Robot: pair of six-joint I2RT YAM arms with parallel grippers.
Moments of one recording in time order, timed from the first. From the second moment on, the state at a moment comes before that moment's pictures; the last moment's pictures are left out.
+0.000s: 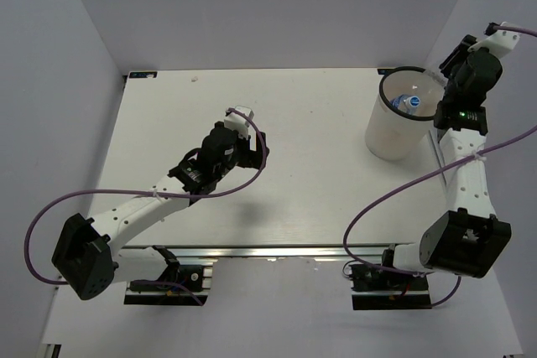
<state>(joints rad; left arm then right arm) -0.73 1.22 0.86 -0.03 -0.21 -0.26 -0.20 1.34 1.34 0.06 0.24 0.11</state>
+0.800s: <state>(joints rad) -0.73 1.23 0.86 -0.03 -0.20 -0.26 -0.20 1.36 1.05 0.22 0.05 0.30</state>
